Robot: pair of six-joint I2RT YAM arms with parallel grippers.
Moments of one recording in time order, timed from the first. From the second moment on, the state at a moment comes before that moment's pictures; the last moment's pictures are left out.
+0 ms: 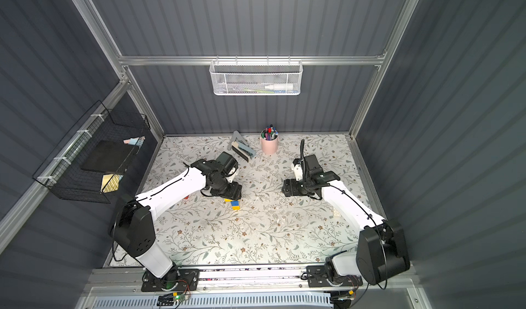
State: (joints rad) left arm -0.62 1.69 1.35 -0.96 0.10 -0.30; right arm 0.36 1.37 0.98 -0.66 -0.25 0.20
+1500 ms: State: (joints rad) left arm -0.64 1.62 1.22 -0.81 0.07 -0.36; right arm 0.36 1.37 0.98 -0.66 -0.25 0.20
